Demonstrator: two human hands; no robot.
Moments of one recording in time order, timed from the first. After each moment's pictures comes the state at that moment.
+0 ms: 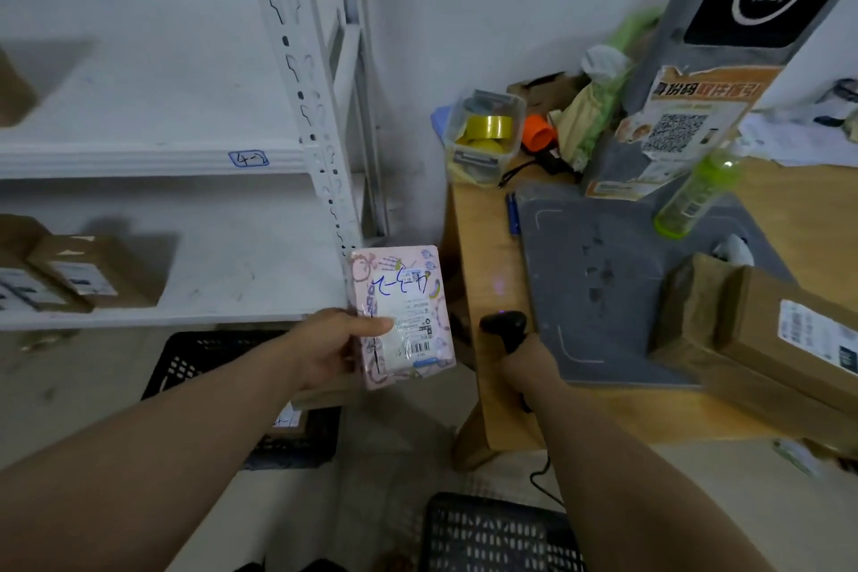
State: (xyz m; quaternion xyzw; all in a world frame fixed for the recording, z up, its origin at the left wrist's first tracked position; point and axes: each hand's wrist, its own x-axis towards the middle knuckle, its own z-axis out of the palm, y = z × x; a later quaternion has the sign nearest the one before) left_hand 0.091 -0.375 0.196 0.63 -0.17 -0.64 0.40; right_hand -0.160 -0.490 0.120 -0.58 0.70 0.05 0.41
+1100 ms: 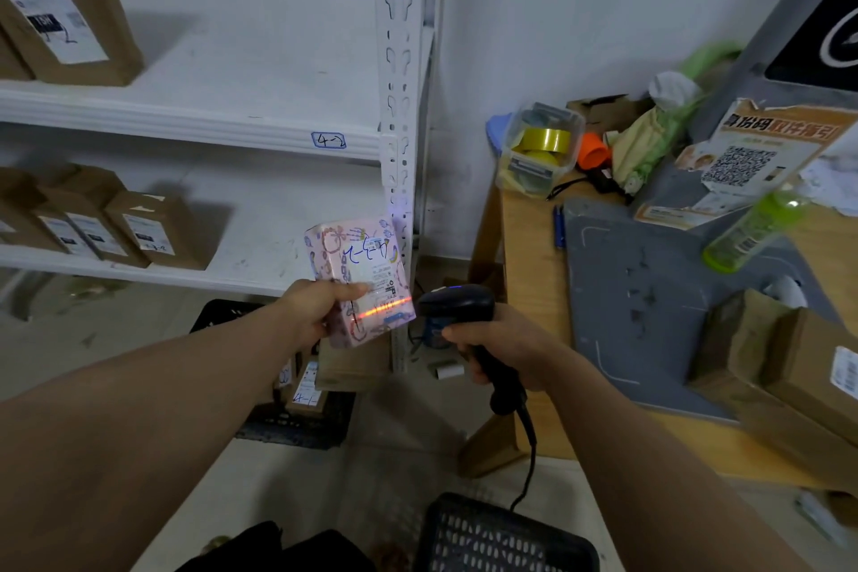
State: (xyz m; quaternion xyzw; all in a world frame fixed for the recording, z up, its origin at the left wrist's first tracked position) left_hand 0.158 -0.334 0.201 0.68 -0.06 -0.53 0.51; right_hand -0.088 -0.440 0.222 -0.55 0.40 0.00 0.73
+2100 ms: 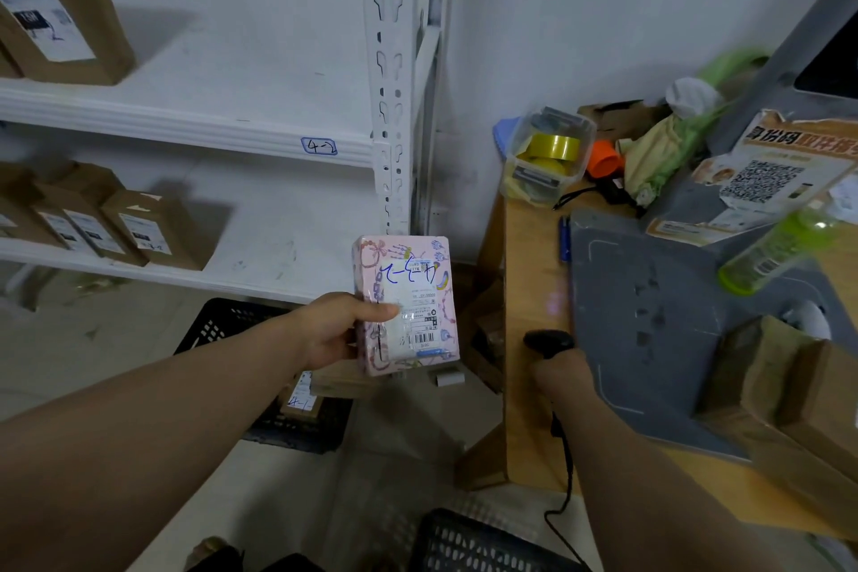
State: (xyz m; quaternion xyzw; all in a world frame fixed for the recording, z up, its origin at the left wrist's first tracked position) left_hand 0.129 -0.362 0.202 0.63 -0.11 -0.61 0.46; right_hand -0.139 -0.521 0.118 -0.56 0.73 0.03 0.39
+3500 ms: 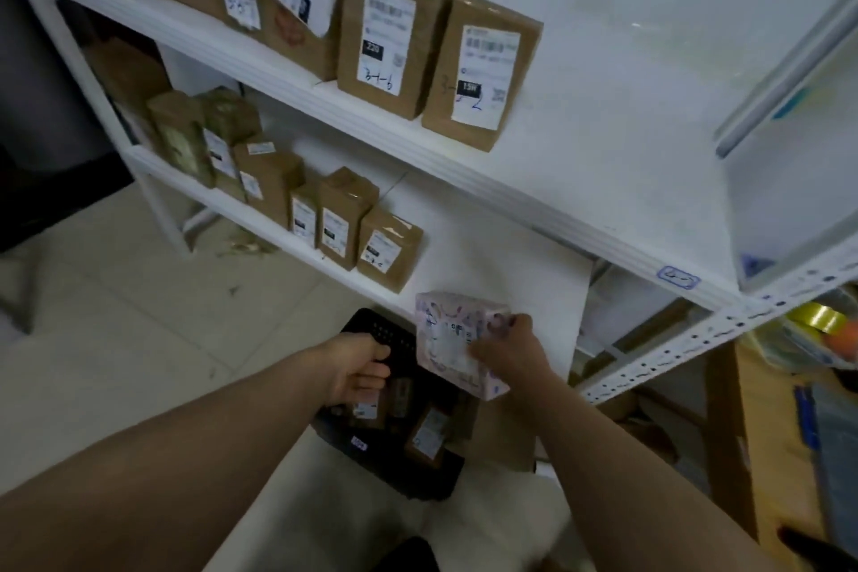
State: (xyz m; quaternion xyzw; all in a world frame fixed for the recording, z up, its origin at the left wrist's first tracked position) left_hand 0.444 -0.104 0.187 0.69 0.10 -0.55 0.47; right_hand 0.315 -0.295 0.199 -0.74 0.52 0.04 0.42
